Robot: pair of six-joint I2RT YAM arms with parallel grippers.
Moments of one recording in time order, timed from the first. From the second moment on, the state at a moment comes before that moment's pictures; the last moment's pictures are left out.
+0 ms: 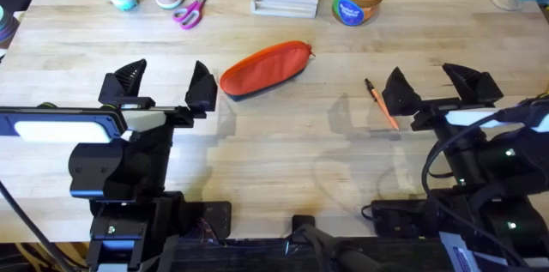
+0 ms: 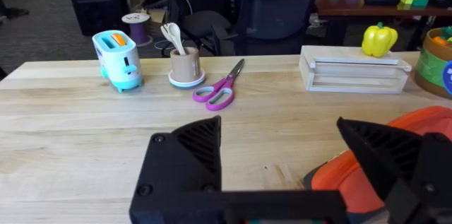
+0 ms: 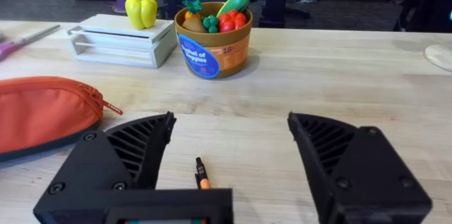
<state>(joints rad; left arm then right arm) 0.00 0.00 0.01 -0.02 0.01 0.00 0.01 0.00 0.01 -0.09 -0.04 0.01</state>
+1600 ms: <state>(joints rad) 0.00 0.84 1.00 -0.85 0.21 0.27 0.01 0.94 1.02 -0.87 -0.25 -0.19</state>
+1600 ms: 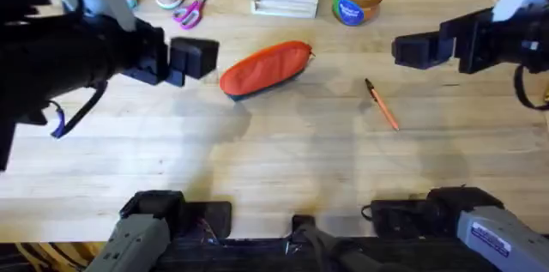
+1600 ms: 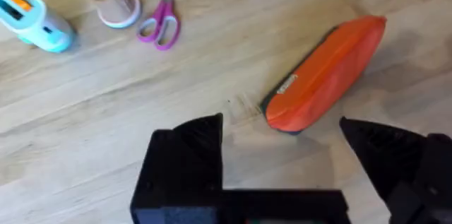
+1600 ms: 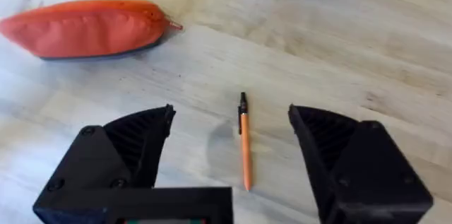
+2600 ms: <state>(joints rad) -0.10 1.37 0.87 -0.61 0.35 0.41 0.03 1.00 1.03 -0.77 -0.30 -0.29</state>
